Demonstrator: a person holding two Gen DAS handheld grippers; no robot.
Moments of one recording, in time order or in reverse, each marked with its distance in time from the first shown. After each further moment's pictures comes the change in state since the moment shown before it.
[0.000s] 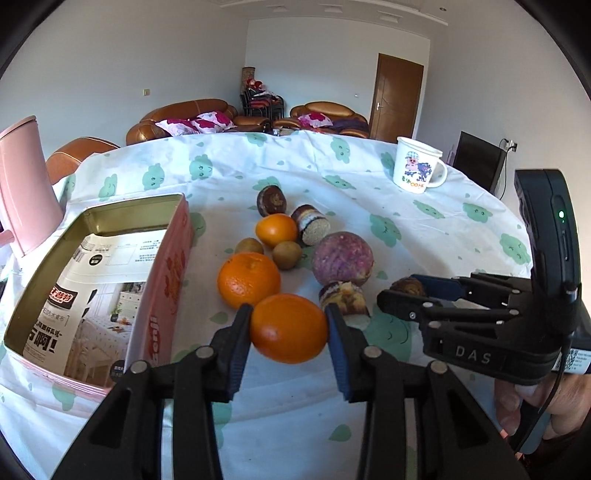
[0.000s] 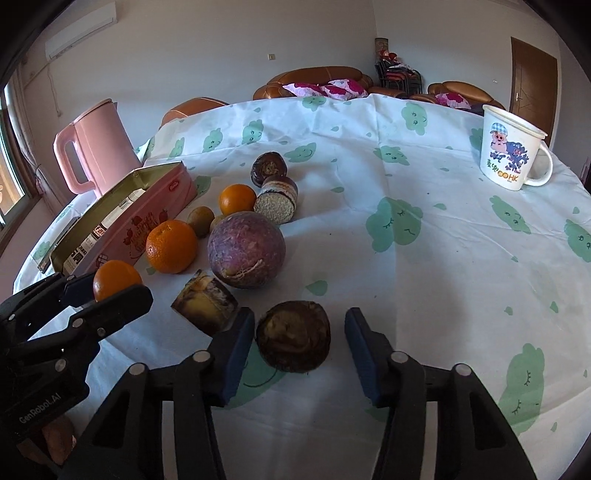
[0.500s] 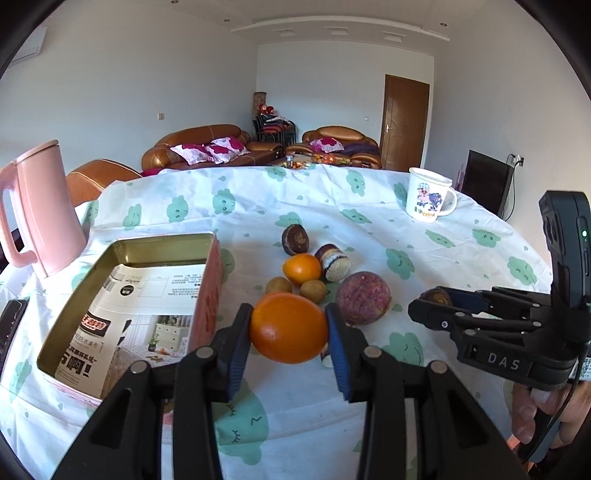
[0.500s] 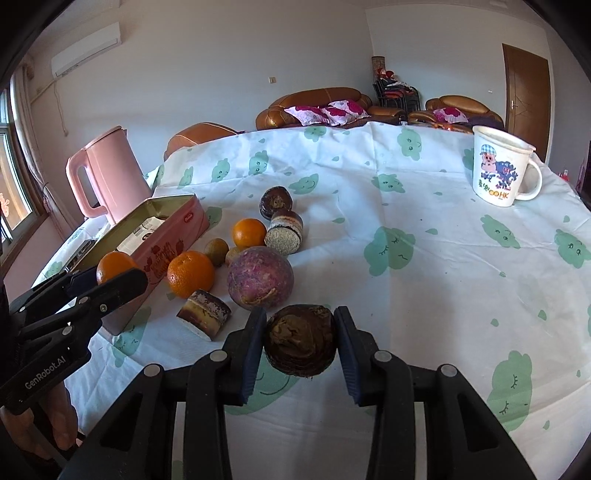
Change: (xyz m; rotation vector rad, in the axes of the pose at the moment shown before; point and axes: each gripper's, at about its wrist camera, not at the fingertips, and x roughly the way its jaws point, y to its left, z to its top) left arm -0.024 0.012 0.014 0.007 -0.115 0.064; right arm -0.029 0.010 0.009 -0.014 -0.121 -0.013
